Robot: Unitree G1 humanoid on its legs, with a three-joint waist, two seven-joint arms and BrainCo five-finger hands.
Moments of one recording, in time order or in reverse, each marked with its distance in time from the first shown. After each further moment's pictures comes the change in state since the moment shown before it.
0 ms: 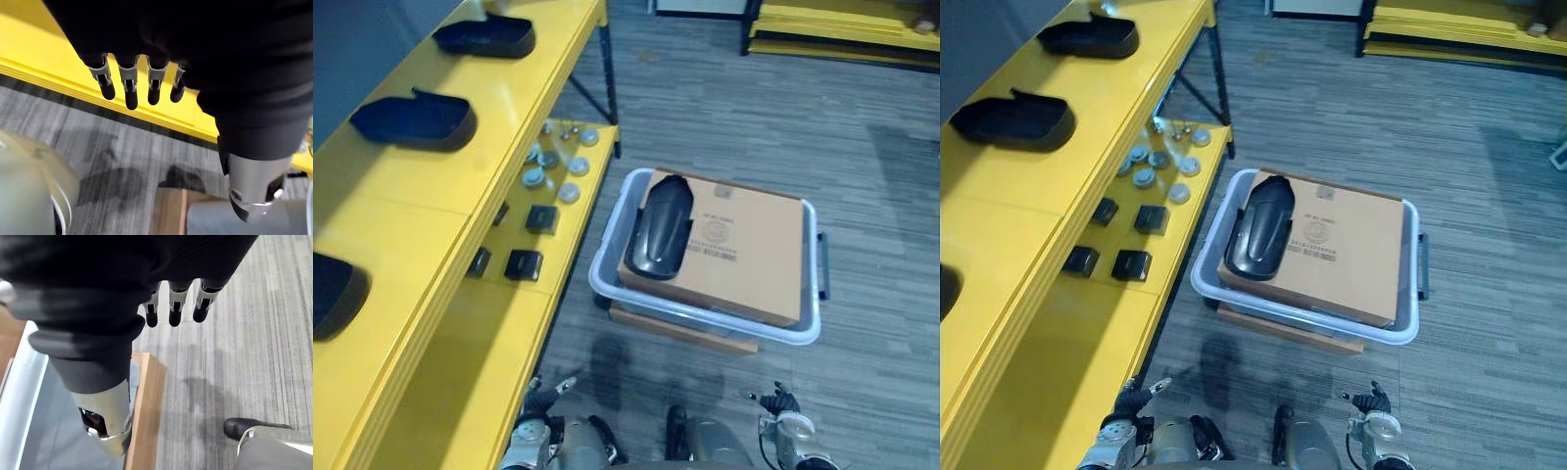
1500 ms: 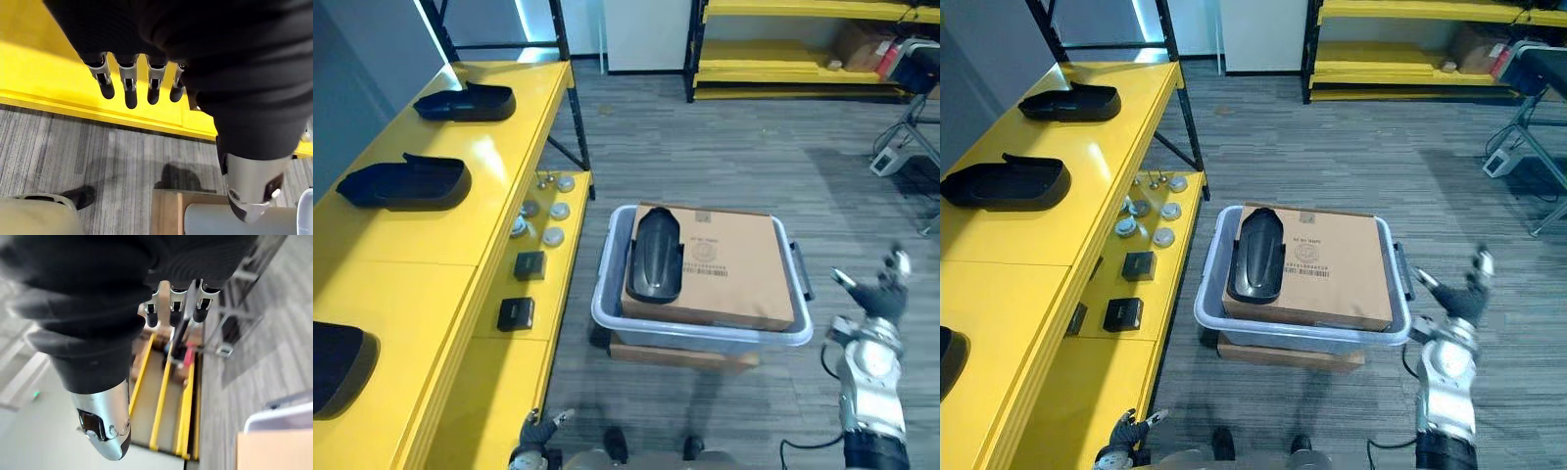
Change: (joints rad) left arm 0.115 0.030 0.041 -0.004 0.012 -0.002 0.023; right arm -0.119 -0.138 0.103 -0.894 -0.073 -0.080 -0.046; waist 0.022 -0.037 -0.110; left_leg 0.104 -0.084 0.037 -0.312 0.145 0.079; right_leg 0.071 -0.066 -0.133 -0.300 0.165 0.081
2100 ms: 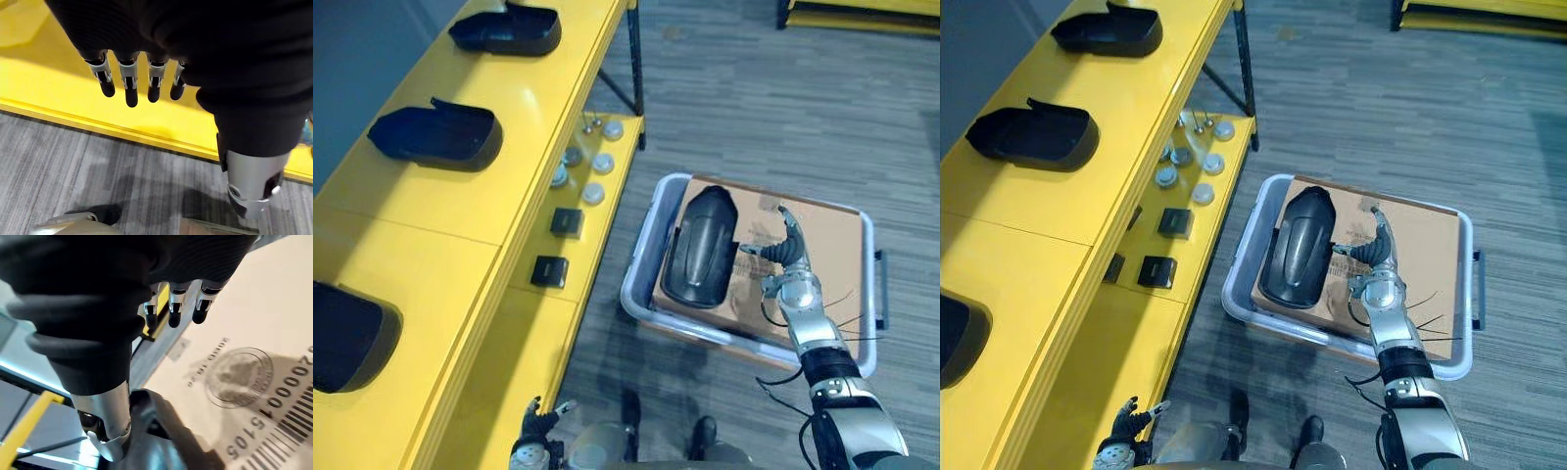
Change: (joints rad) left arm -0.017 -0.002 -0.034 -0.021 0.010 -0.013 0.050; right arm -0.409 -0.014 0.138 0.642 -0.272 0.146 -0.083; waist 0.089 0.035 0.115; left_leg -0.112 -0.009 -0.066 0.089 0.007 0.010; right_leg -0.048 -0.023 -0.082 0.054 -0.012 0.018
